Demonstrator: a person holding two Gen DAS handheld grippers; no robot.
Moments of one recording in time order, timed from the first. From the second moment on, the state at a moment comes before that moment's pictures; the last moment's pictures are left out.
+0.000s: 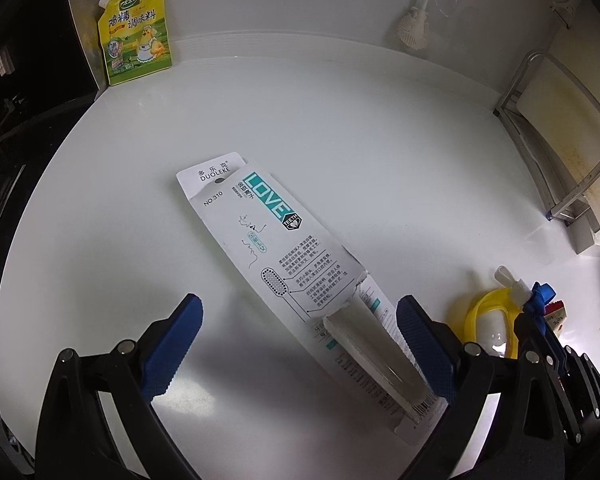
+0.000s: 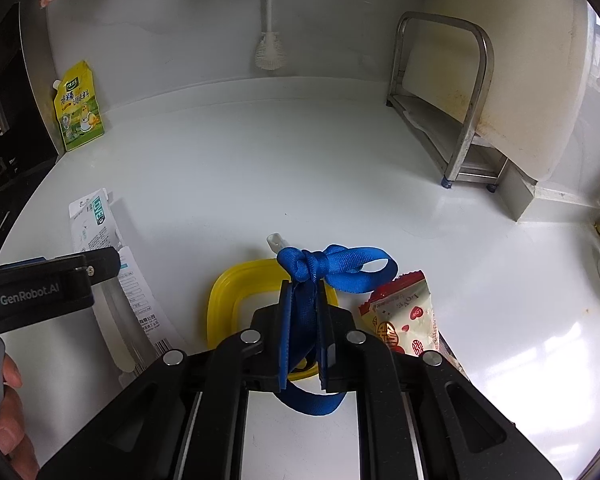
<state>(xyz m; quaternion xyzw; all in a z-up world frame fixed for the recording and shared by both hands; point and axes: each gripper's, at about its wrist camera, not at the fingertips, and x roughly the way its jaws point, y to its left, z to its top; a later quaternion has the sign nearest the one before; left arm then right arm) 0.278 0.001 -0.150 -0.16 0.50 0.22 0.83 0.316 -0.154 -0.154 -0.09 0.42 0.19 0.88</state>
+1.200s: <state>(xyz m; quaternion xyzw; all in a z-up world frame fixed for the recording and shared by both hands) 0.279 0.009 -0.121 -0.02 0.48 0.08 0.87 0.301 -0.158 -0.119 -0.03 0.41 0.16 0.90</state>
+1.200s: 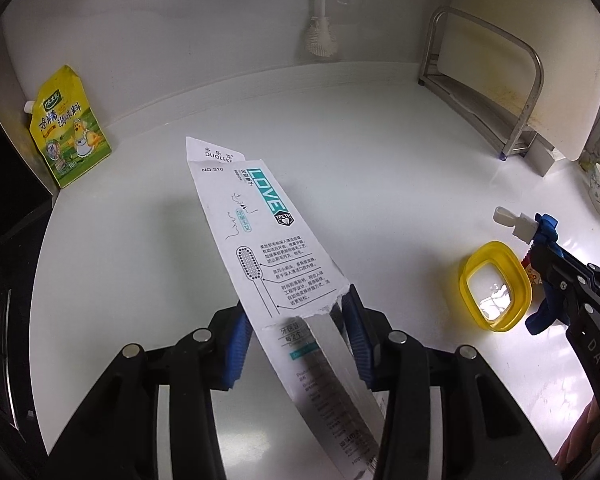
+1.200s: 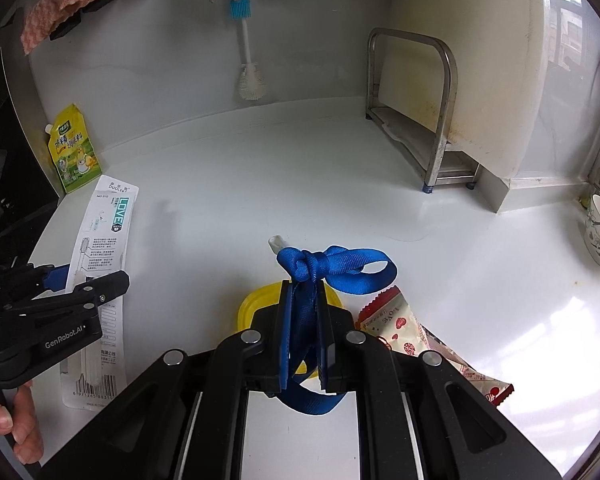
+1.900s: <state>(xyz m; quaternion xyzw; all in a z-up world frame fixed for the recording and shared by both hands) 0.171 0.002 -0.054 0.03 0.43 0.01 0.90 0.176 -0.151 -0.062 0.01 0.38 0.12 0.91</state>
